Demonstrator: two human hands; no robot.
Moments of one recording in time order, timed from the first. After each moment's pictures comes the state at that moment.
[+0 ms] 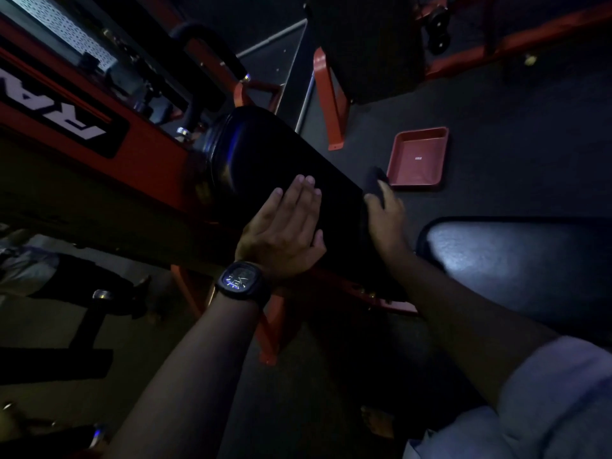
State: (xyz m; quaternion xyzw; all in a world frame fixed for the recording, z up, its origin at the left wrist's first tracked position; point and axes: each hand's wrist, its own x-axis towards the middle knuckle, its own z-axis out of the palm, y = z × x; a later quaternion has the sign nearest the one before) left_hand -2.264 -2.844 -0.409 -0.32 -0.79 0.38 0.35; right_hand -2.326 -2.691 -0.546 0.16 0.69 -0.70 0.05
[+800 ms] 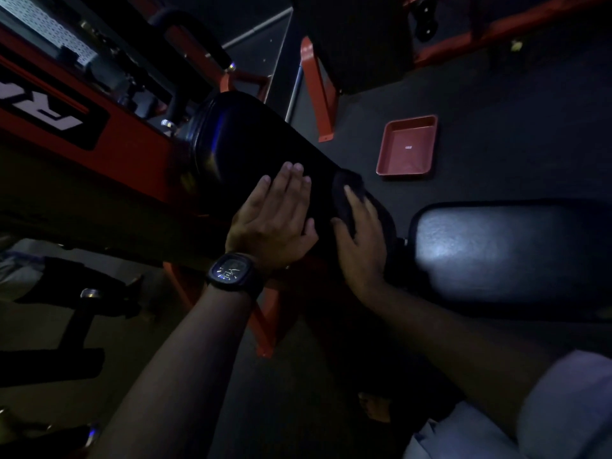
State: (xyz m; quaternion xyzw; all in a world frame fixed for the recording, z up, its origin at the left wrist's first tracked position) left_hand -2.265 -2.843 -0.408 -0.31 -0.79 0.39 0.35; right_hand -2.247 -2.712 -0.528 0.05 0.74 -0.67 -0.05
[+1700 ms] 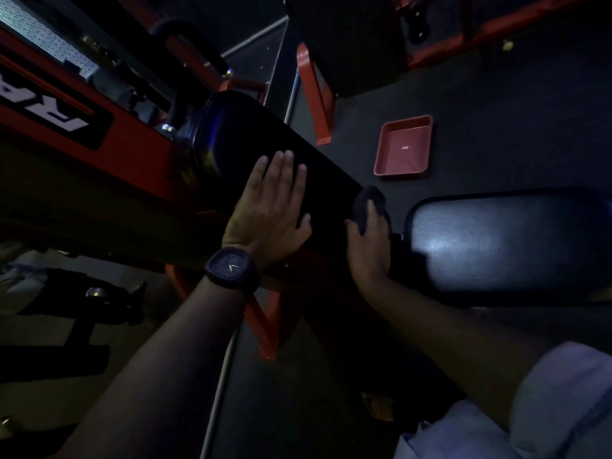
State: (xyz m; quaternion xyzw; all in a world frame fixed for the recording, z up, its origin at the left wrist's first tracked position) left_hand -2.257 -2.825 -0.386 -0.25 -0.80 0.52 0.19; right_hand -2.241 -2.705 -0.541 0.18 0.71 -0.67 0.07
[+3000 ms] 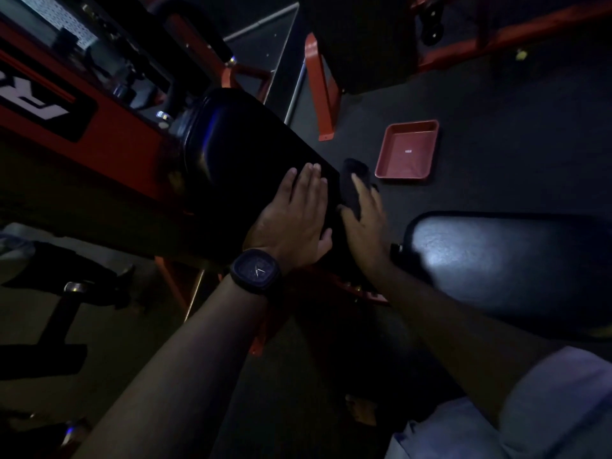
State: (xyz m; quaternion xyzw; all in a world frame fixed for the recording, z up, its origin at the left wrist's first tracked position) left_hand -2.276 -2.798 -0.414 -0.25 -0.80 0.53 0.09; right_hand -2.298 -2.697 -0.551 0.06 0.74 -0.67 0.01
